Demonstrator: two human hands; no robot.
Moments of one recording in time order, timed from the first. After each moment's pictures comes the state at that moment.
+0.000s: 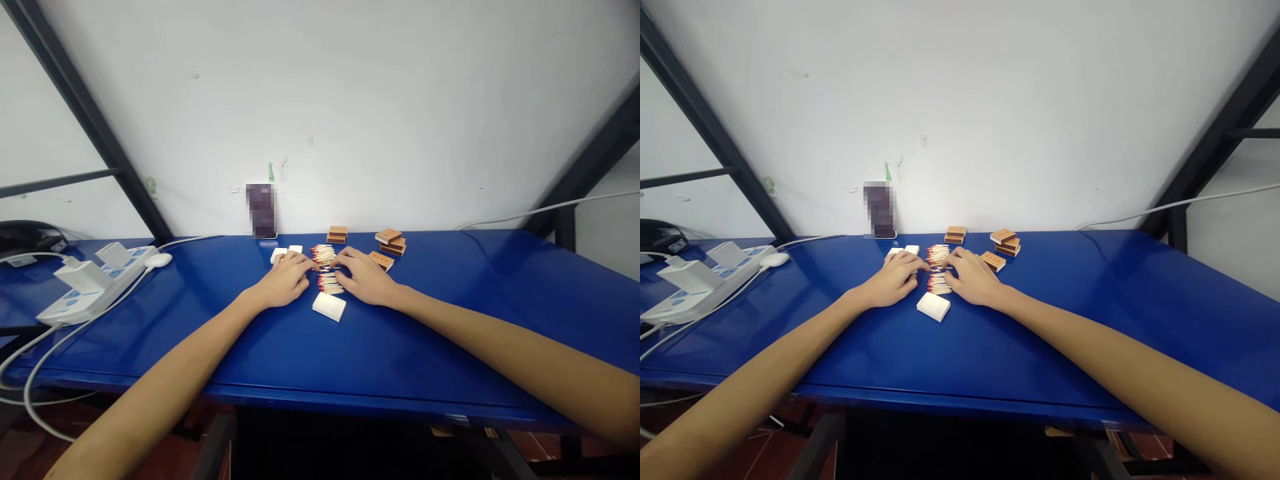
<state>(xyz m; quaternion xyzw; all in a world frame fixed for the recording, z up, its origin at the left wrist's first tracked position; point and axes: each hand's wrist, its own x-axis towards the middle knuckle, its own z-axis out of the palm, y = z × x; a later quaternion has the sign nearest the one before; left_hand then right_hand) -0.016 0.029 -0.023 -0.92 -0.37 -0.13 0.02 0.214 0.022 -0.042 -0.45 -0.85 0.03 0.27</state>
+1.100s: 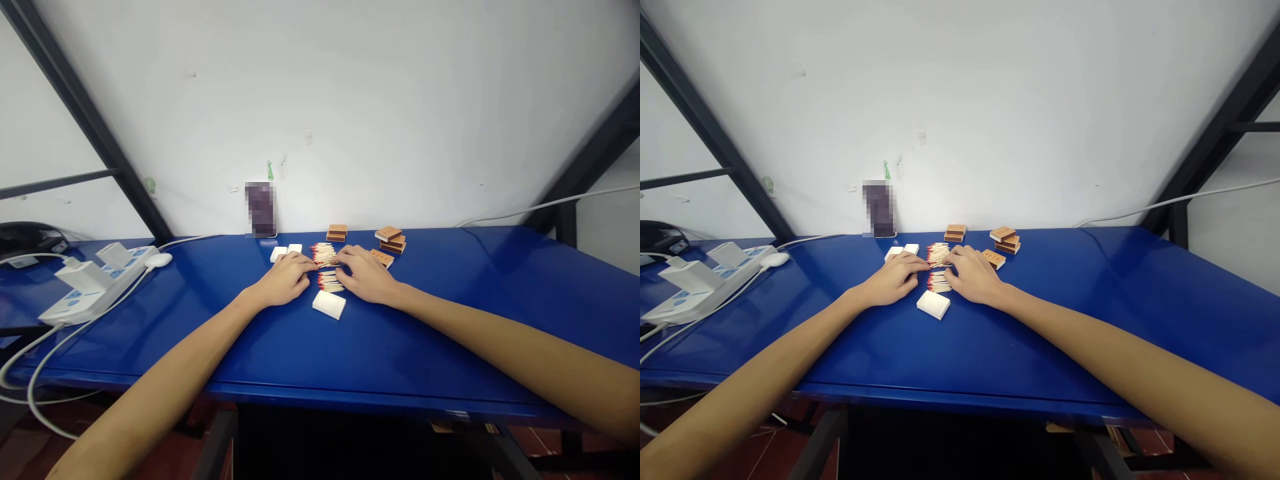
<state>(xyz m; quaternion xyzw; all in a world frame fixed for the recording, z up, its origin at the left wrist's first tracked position) -0.017 0.032 -0.025 -0.93 -0.35 -0.13 0.01 0.213 0.022 -0.043 -0.46 -0.85 -0.03 0.28</state>
